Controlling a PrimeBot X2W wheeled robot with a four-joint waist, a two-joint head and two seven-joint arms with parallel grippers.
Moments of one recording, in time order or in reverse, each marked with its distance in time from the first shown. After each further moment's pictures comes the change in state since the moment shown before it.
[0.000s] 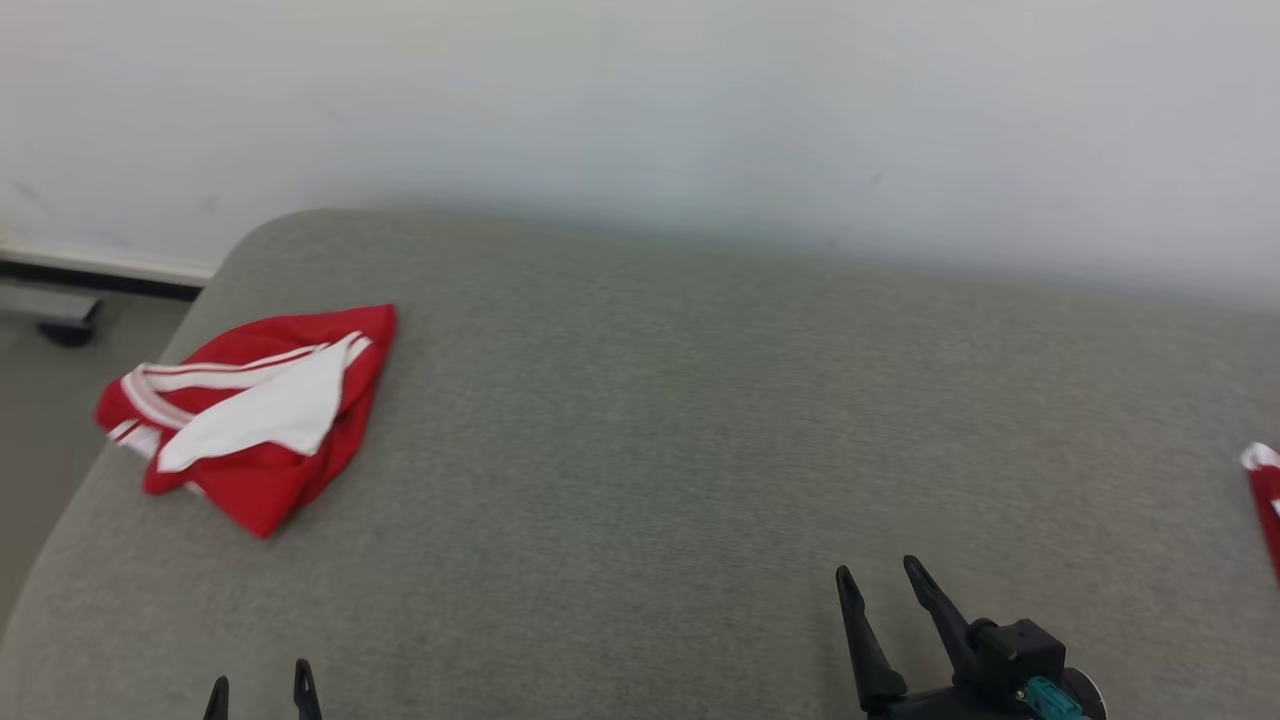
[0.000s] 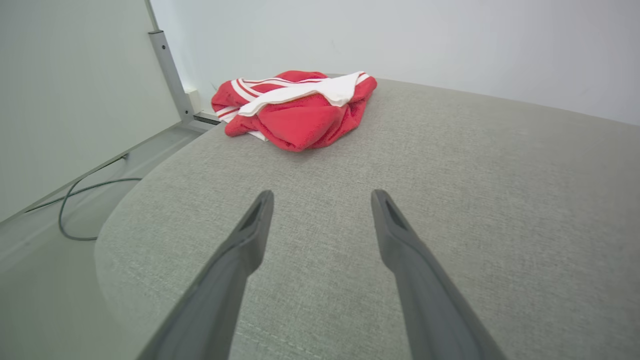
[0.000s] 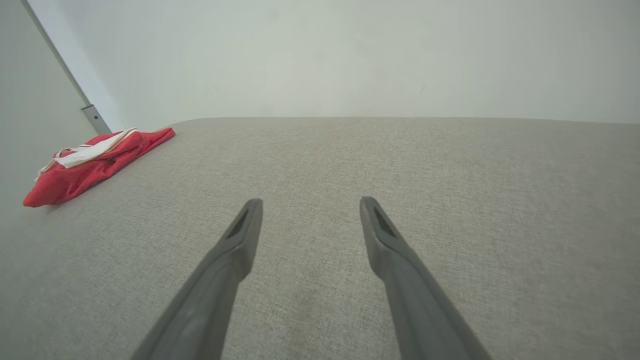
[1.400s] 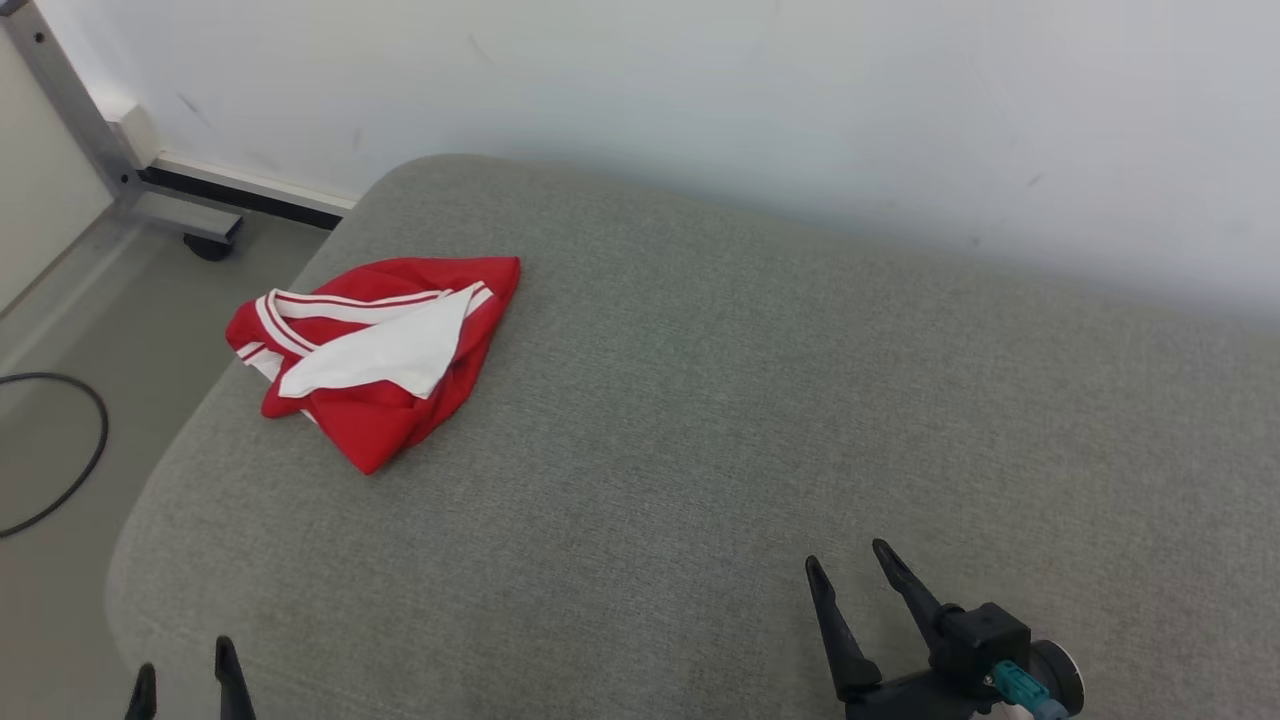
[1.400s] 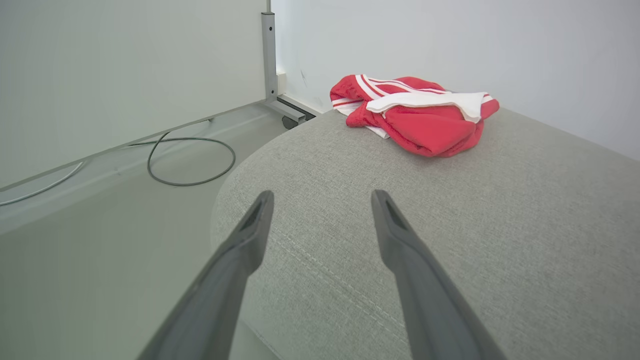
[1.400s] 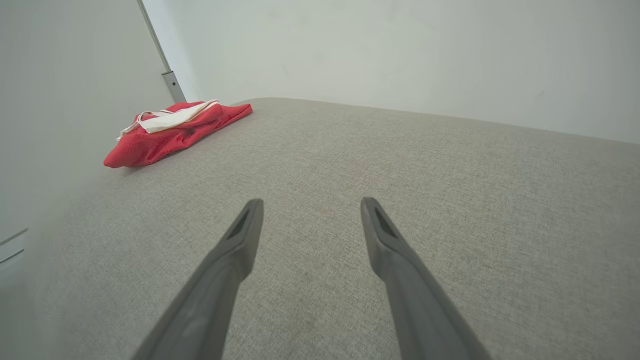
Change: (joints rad) left arm -0.074 0.004 0.156 0.078 -0.094 -0.095 0.000; right arm -0.039 -0.006 0.048 0.014 -0.049 0.000 0.000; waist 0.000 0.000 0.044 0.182
